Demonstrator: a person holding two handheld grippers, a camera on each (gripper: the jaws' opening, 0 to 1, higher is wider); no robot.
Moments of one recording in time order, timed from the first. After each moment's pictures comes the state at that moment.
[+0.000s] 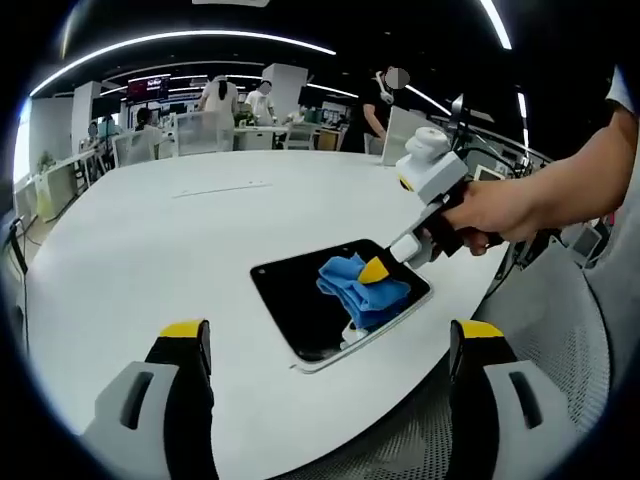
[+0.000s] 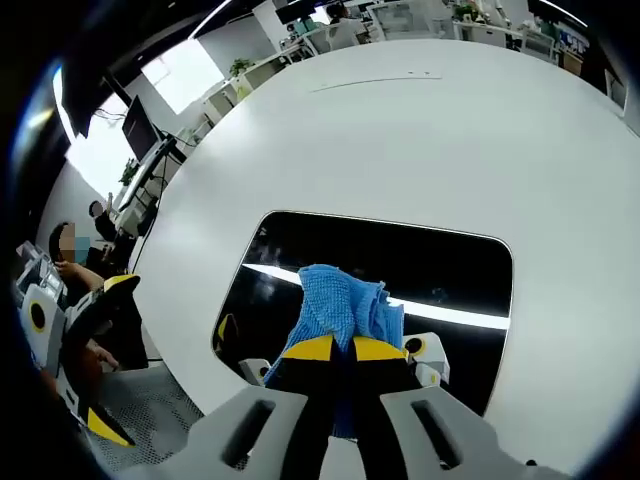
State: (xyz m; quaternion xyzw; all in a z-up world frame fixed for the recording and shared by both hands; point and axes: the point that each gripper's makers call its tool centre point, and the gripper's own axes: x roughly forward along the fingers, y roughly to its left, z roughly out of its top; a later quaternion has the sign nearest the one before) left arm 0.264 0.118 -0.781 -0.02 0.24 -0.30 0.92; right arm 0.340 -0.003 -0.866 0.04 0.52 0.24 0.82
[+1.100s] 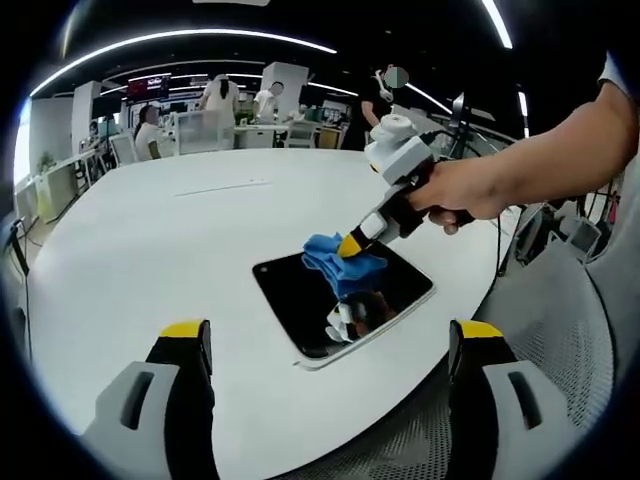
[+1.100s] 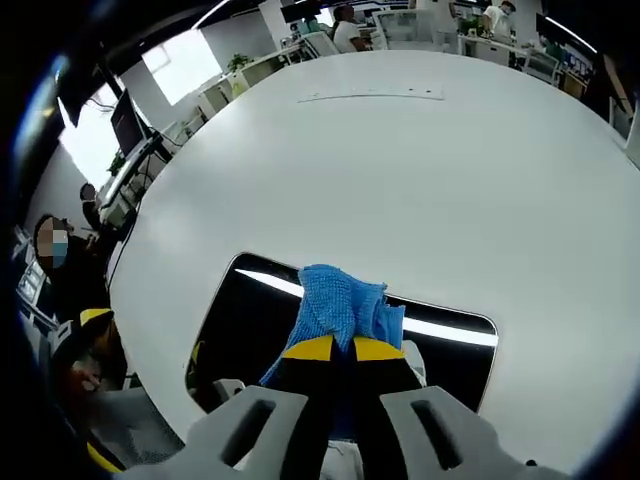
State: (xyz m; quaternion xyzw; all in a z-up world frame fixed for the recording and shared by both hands) left arm 0.264 0.120 -0.787 0.00 0.25 -0.30 0.92; right arm 0.393 -0.004 -0.866 -0.01 0.51 0.23 0.83
